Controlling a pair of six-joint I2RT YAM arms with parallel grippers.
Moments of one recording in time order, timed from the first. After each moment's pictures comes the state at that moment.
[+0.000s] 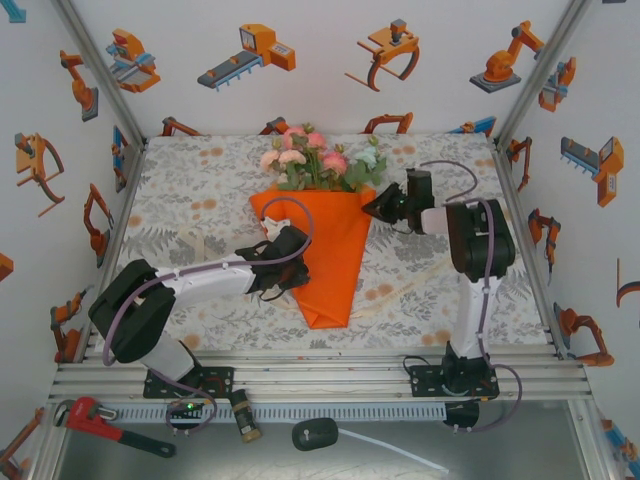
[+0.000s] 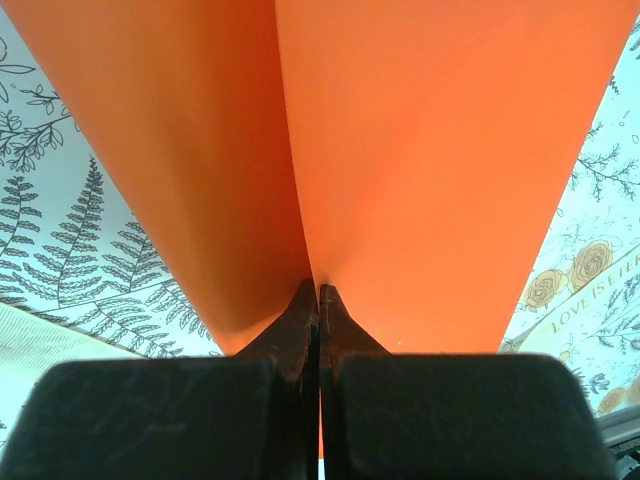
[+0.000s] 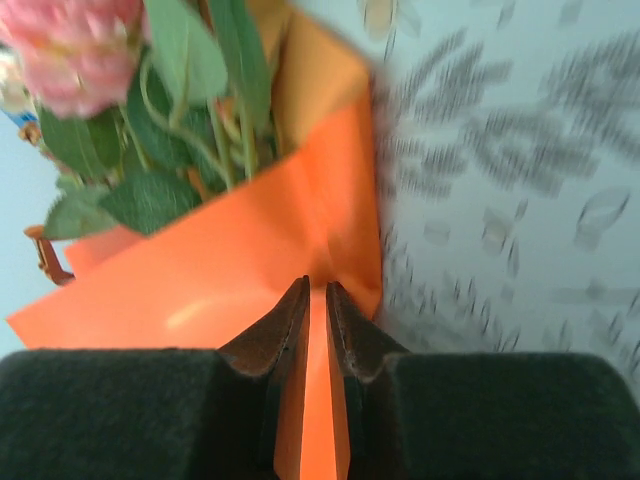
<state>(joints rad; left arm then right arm) -0.90 1.55 0.84 -0.23 -0.21 -0.96 0.15 2.13 1.15 0.38 -0.49 0.87</state>
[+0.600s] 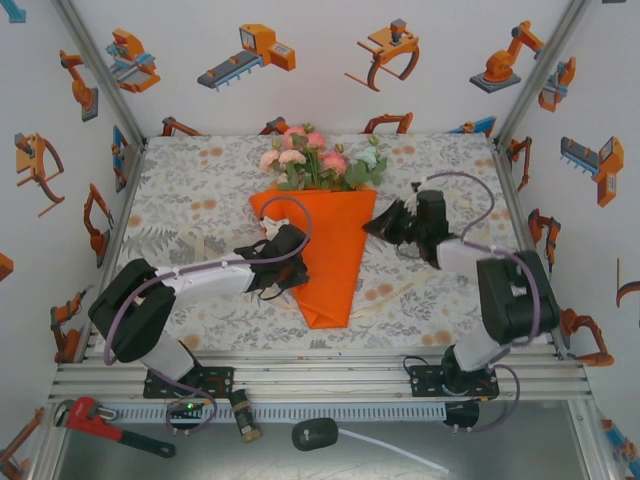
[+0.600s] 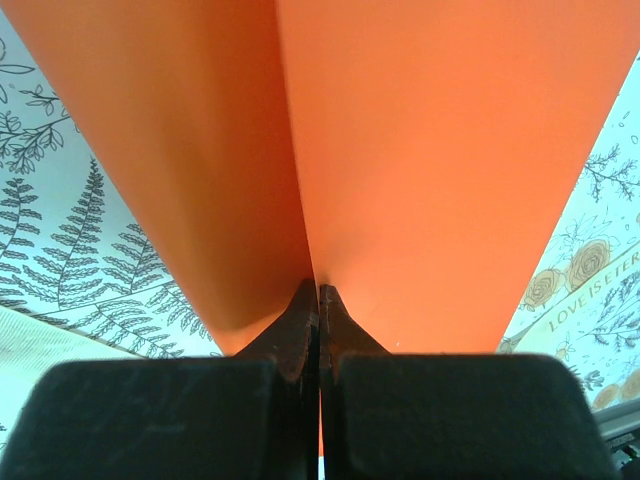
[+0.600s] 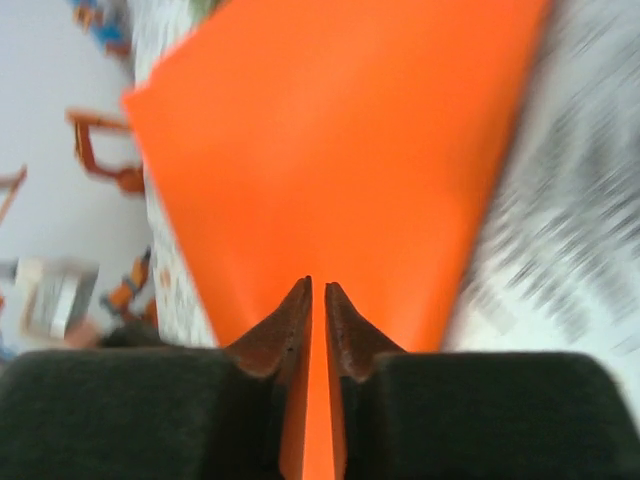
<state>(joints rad) -0.88 1.56 0.84 -0.23 -0.18 -0.96 0.29 1.53 0.66 0.34 -0.50 0.85</state>
